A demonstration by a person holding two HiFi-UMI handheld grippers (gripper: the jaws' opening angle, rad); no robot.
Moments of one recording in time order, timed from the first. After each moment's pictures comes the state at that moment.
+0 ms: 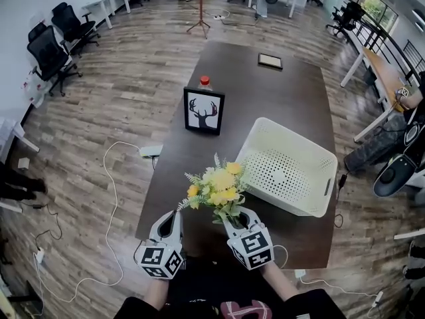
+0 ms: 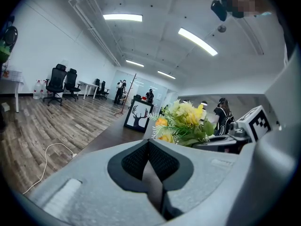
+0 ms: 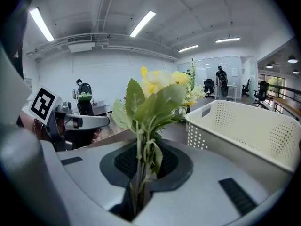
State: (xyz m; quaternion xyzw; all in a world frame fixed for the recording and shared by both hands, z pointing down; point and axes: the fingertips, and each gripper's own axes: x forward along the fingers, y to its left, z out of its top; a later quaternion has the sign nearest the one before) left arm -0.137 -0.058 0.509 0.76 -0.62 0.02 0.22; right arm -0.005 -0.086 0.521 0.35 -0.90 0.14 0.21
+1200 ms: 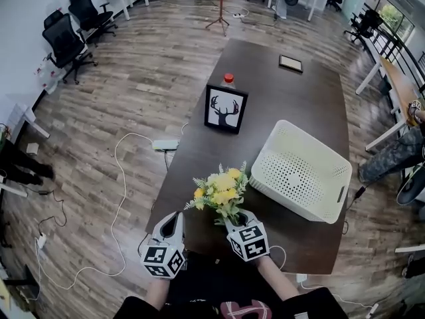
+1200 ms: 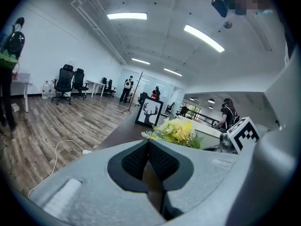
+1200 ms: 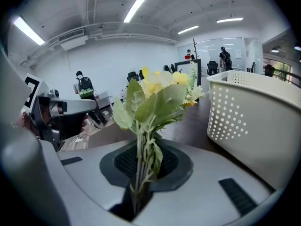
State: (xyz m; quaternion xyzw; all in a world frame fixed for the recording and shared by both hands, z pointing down) left arm -0.176 -0.037 0.525 0.73 -0.64 0.03 0.23; right arm -0.043 -0.079 0.594 0.32 -0.88 0.21 0.27
